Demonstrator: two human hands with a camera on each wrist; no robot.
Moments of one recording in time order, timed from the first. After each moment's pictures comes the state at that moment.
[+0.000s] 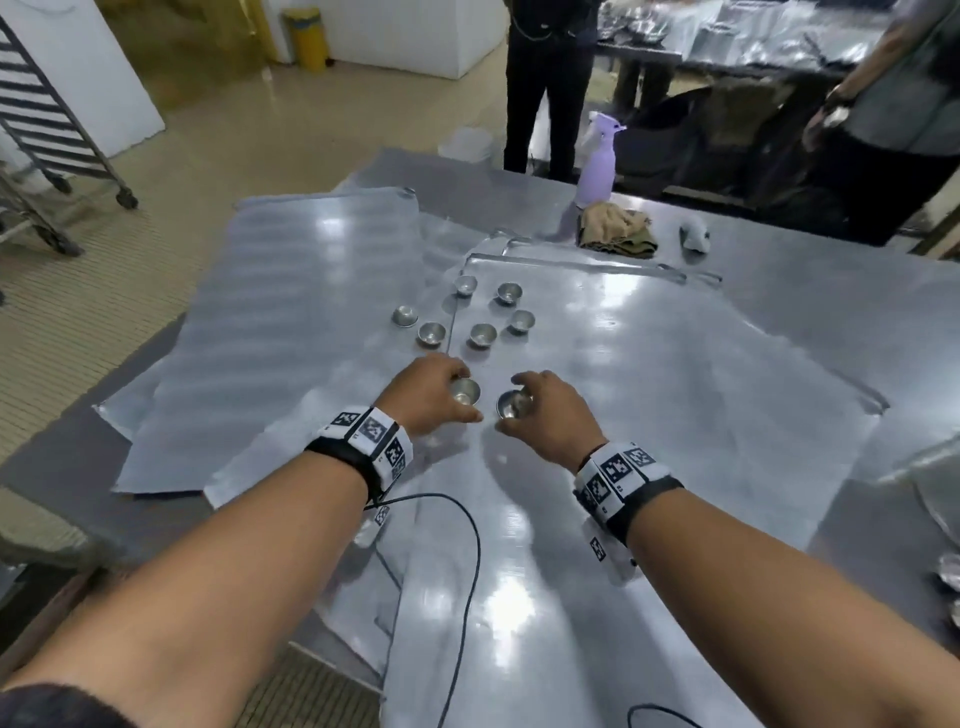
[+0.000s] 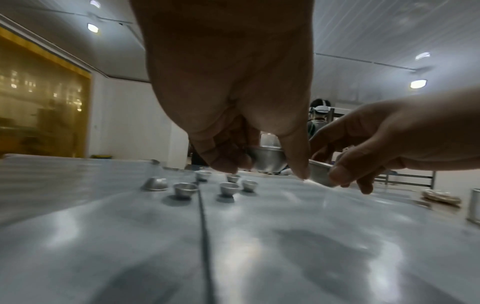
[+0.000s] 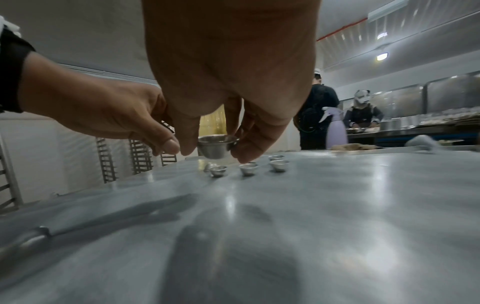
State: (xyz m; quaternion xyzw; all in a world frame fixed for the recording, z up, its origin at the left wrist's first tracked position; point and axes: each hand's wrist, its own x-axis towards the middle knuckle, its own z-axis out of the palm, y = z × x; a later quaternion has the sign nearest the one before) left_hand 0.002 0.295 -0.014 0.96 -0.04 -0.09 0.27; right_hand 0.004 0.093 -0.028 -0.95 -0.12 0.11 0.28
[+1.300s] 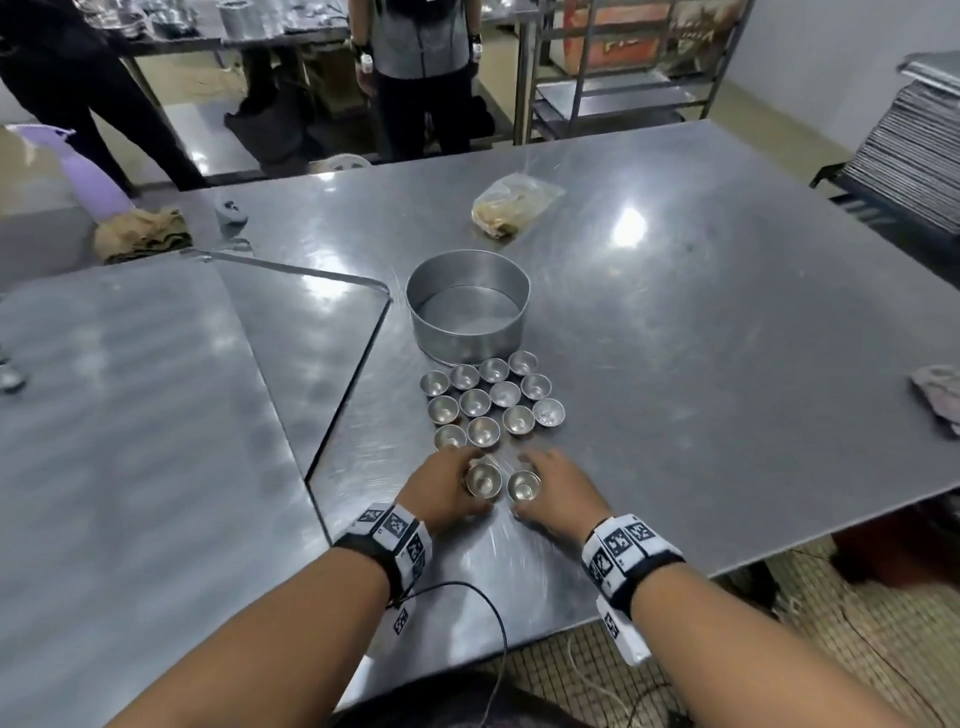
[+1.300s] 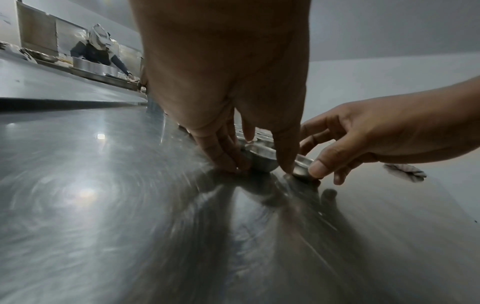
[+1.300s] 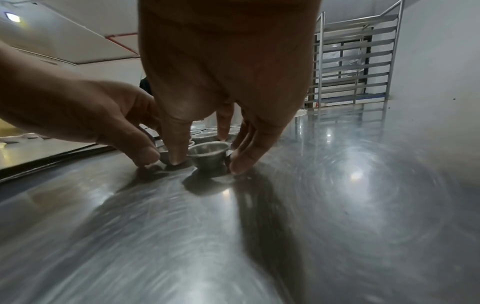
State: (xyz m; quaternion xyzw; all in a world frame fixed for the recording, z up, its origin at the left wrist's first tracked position) left_hand -0.213 -0.284 -0.098 0.86 -0.32 -0.26 0.29; right_hand -0.320 -0.458 -0.114 -0.92 0.20 0.09 0.33
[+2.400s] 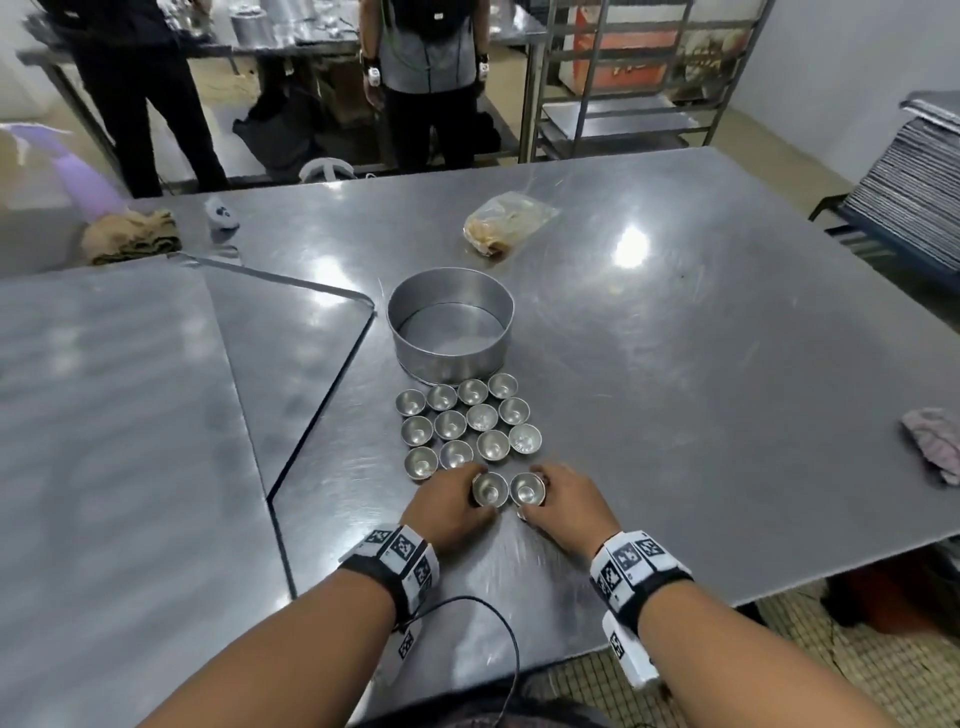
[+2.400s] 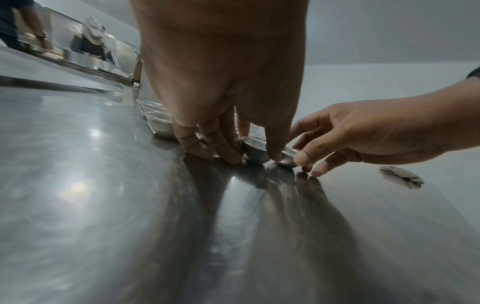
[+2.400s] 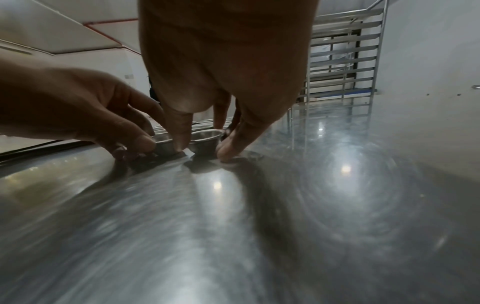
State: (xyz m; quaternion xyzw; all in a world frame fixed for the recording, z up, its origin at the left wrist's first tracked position) left_hand -0.232 -0.336 -0.106 0.88 -0.31 -0.19 0.31; right_hand -0.323 -0.514 -0.114 -0.91 0.22 0.05 0.34
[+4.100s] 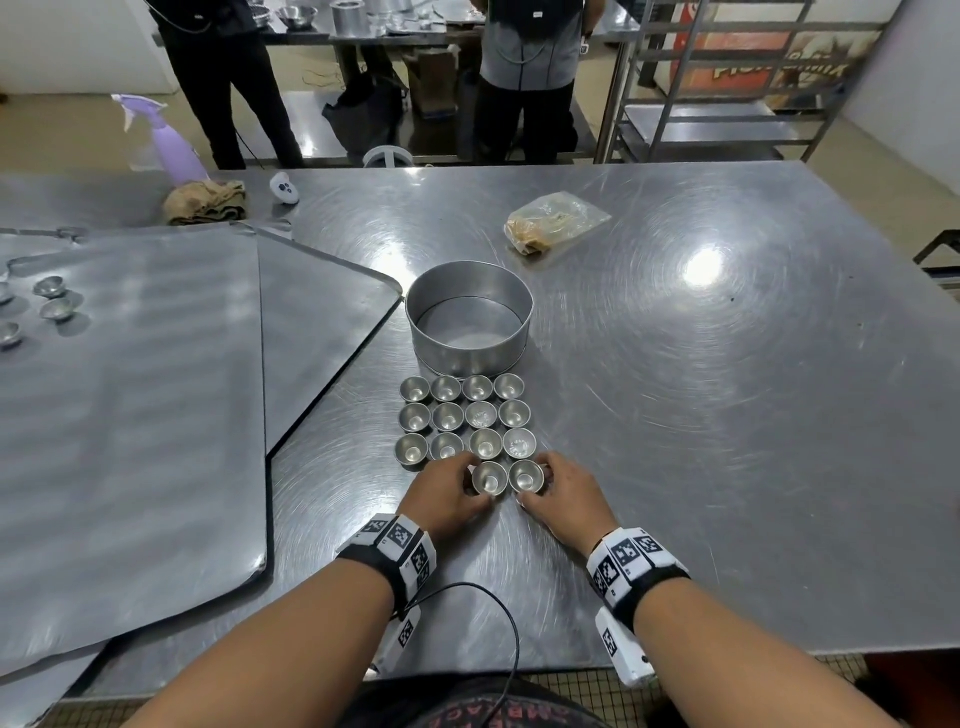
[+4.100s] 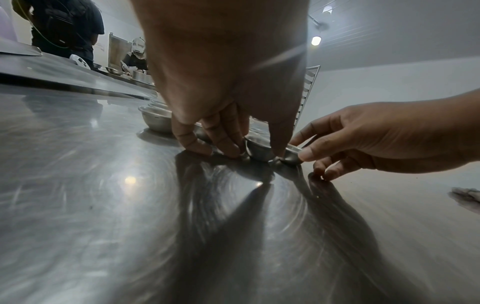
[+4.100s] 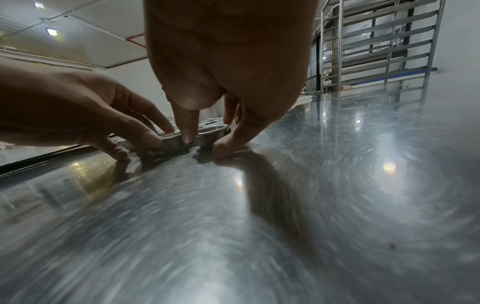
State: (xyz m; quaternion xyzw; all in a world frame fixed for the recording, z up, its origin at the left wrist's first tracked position) left_hand -0.248 -0.367 -0.104 0.90 -0.20 -0.17 0.35; right_hand -0.309 -0.560 -0.125 -0.91 0.15 0.04 0.37
